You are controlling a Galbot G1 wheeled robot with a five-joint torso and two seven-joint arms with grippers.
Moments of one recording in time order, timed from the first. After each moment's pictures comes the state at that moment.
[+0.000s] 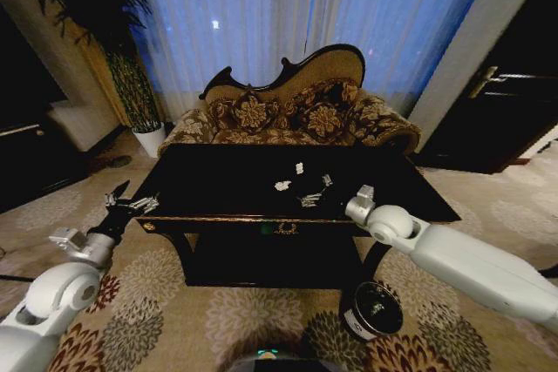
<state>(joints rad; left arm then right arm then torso) 1.61 -0.72 -0.90 -2.09 -0.87 -0.05 -0.05 -0.26 0.52 -0.61 1.81 0.91 0.05 -0.08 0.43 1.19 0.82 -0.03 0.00</state>
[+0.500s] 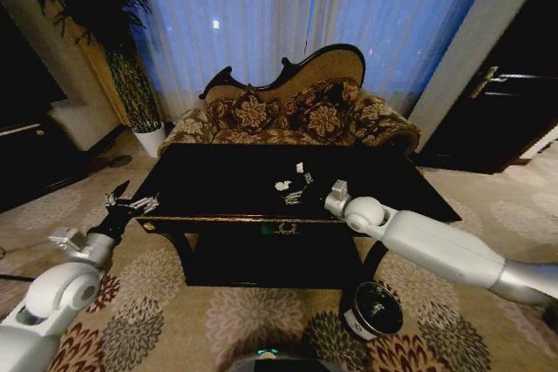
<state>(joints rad) 1.61 -0.72 -0.90 -2.09 -0.87 -0.05 -0.05 -0.14 0.65 -0.76 1.66 0.91 0.06 -0.09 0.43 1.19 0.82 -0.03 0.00</state>
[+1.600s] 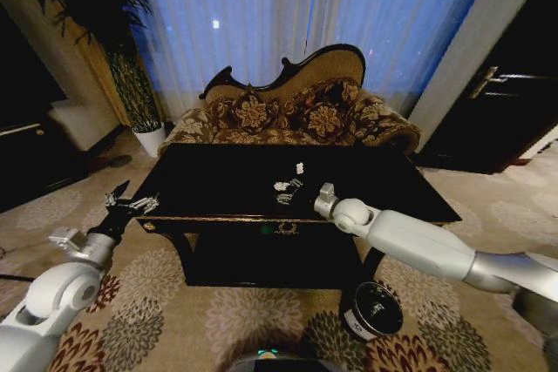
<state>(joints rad) 1.61 -0.72 -0.90 -2.09 -0.87 -0.05 -0.05 -0.12 0.70 -0.82 1.62 0.93 0.09 -0.09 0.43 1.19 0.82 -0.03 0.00</state>
